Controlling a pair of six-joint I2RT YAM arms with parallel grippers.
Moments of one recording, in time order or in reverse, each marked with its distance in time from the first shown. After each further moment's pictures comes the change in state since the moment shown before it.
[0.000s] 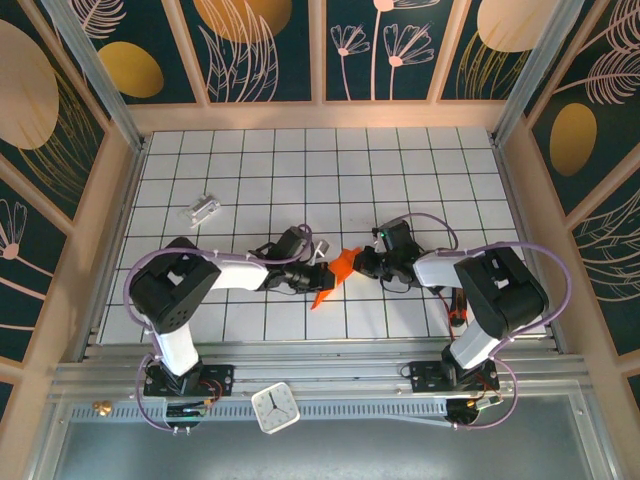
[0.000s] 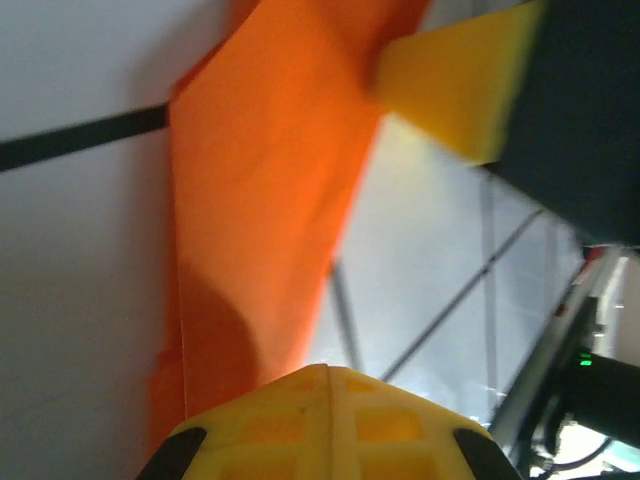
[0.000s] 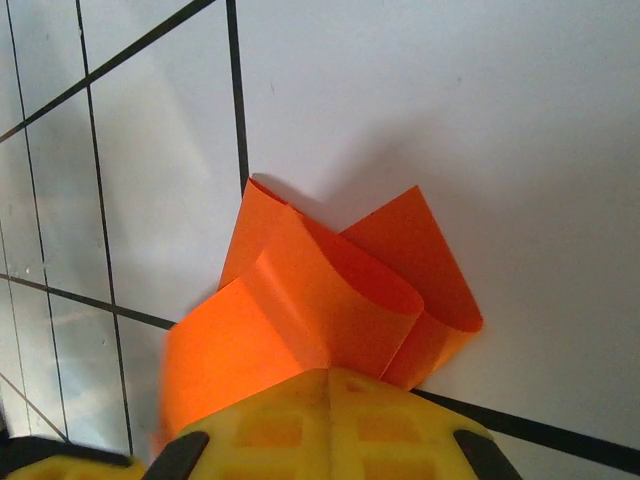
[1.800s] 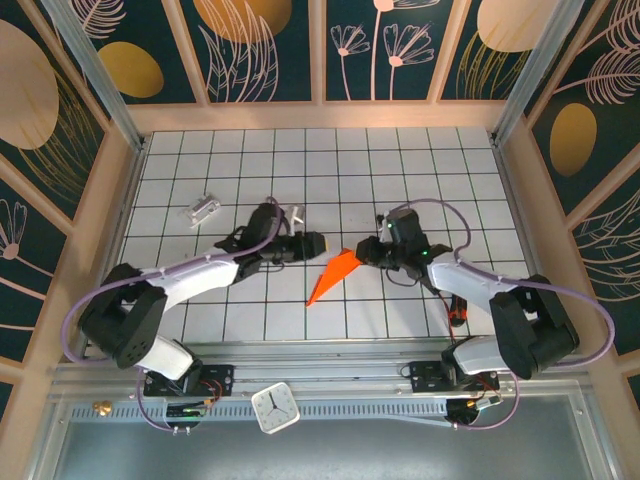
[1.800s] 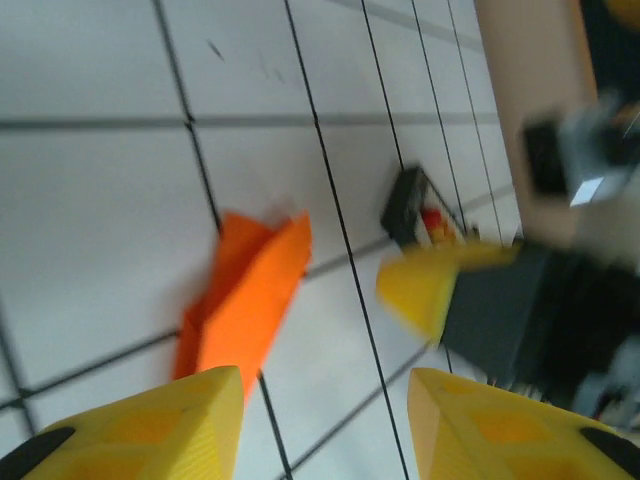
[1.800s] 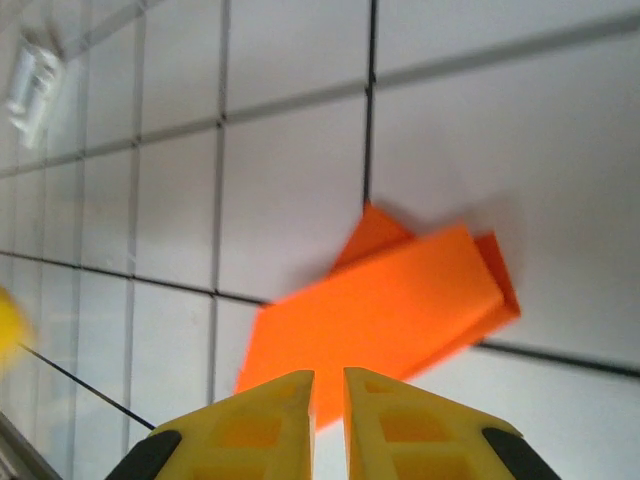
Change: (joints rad) left arm 0.137 -0.309 0.002 -0.027 -0.143 -0.003; right arm 0.026 -0.237 0.045 -0.226 0.076 -0.066
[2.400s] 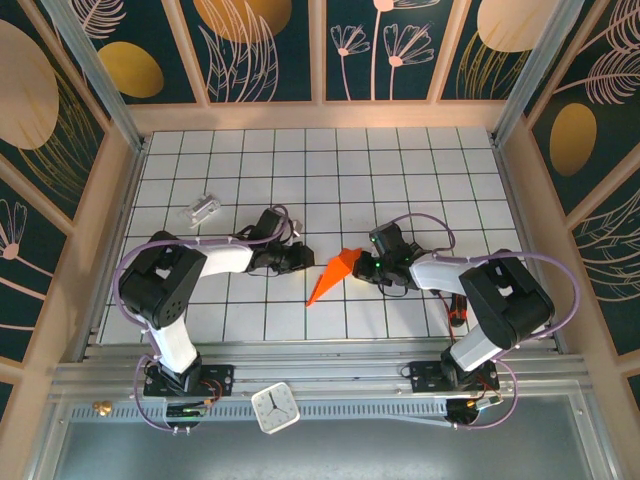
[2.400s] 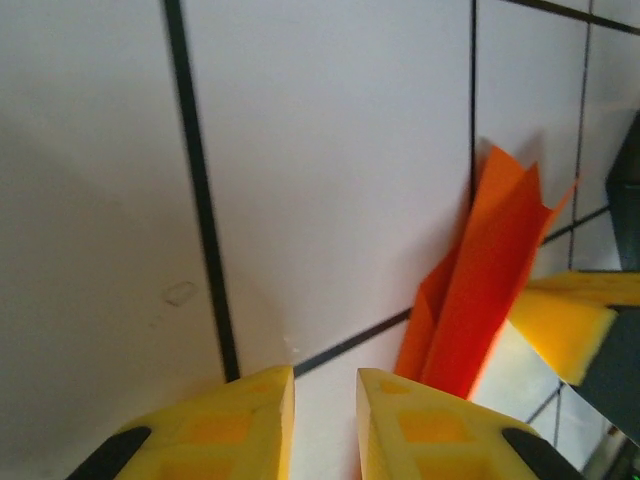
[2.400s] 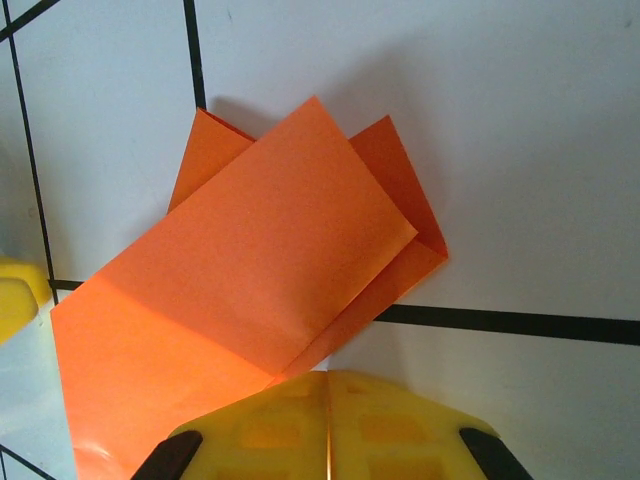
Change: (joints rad) left arm 0.046 0.285 0.053 -0.095 0.077 0.065; right arm 0.058 0.180 -0.018 0.061 0.074 0.085
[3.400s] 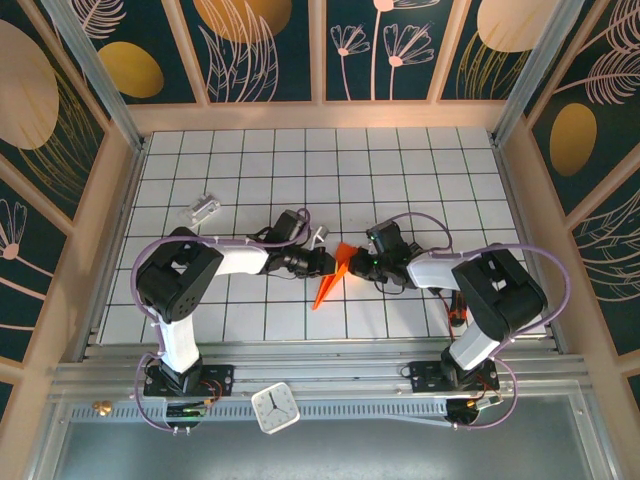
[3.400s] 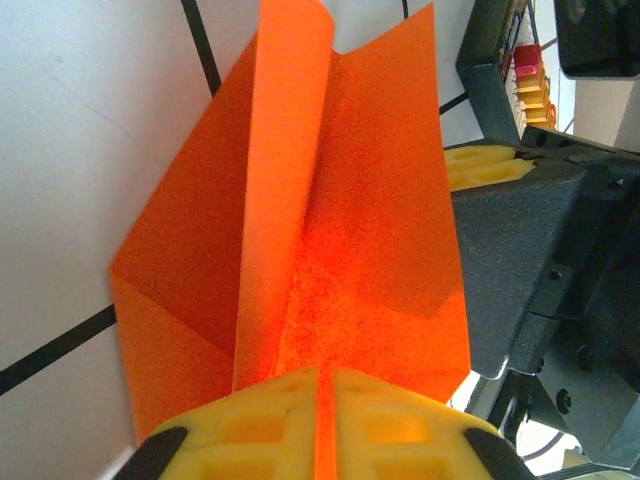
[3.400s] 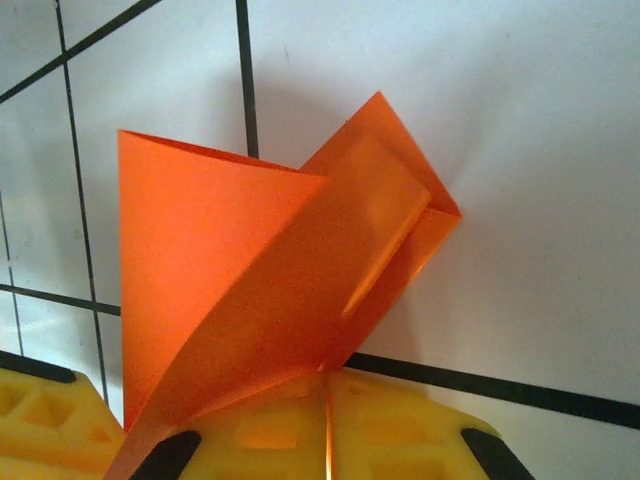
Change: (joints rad) left arm -0.092 0.083 0.061 0.104 0.201 0.007; right arm -0.009 0.058 0.001 0.127 -0.055 0.011
